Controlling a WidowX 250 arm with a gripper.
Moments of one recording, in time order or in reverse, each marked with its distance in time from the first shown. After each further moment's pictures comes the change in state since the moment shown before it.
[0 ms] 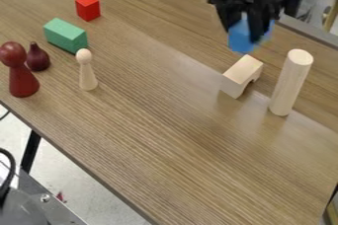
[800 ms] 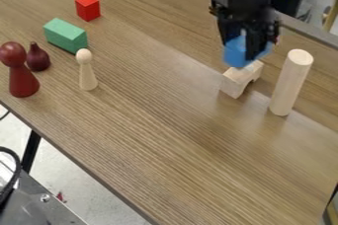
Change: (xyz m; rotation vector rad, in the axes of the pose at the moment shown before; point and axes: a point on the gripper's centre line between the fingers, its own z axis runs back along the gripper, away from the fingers) arm -0.012 -0.008 -0.013 0.075 0.060 -0.069
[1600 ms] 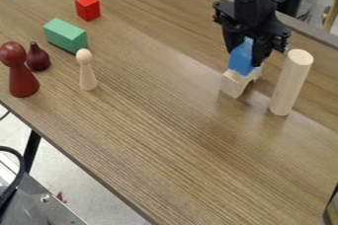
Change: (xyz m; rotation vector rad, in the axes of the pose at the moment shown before) arm 0.003 -0.004 -0.007 0.058 -0.055 0.062
